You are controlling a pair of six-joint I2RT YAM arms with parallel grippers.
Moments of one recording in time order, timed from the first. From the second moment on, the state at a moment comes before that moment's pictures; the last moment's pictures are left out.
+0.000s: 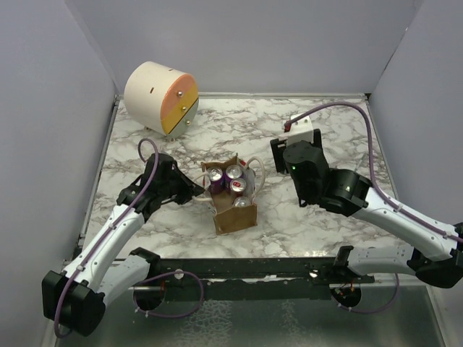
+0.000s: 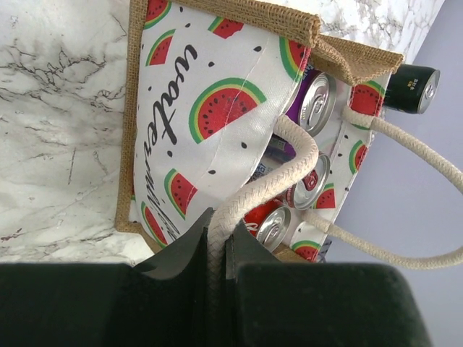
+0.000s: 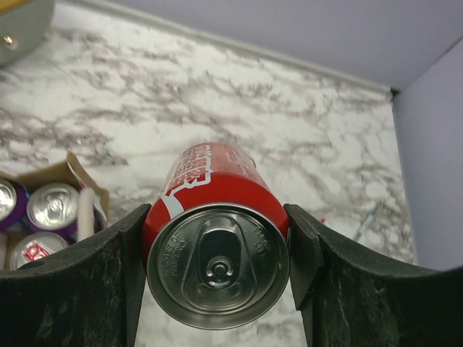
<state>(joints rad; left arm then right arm) -0.39 0.92 0.74 -0.59 0.19 -1.13 1.05 1.15 1.30 -0.49 0.96 0.05</state>
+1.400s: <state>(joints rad) -0.39 0.96 0.62 -0.36 0.34 -1.02 0.24 1.58 1.19 -0.81 0.43 0.65</state>
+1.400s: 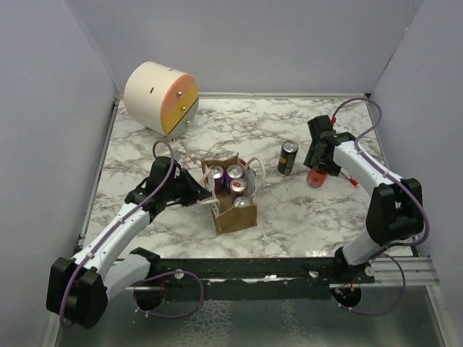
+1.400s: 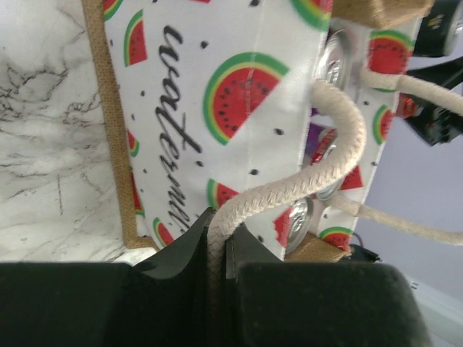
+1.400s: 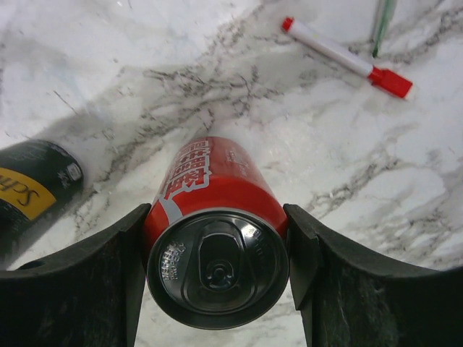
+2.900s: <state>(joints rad) -0.39 1.04 0.80 -0.68 0.35 -0.84 0.22 1.37 1.17 -0.63 0.25 0.47</state>
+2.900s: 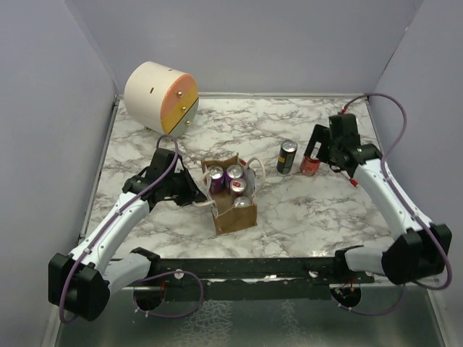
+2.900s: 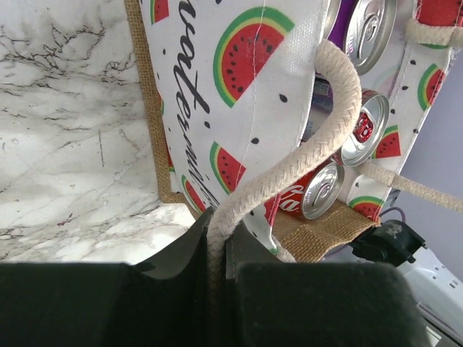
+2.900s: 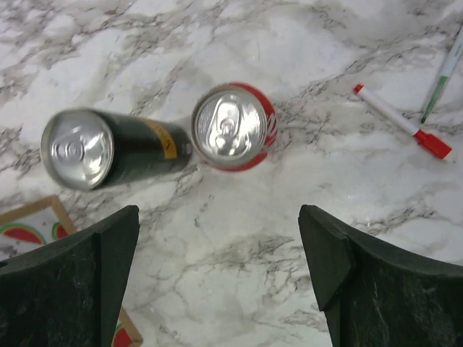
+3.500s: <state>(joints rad) -0.39 1.08 0.86 -0.72 0.35 -0.82 0.23 0.87 0.75 -0.68 -0.40 0.66</state>
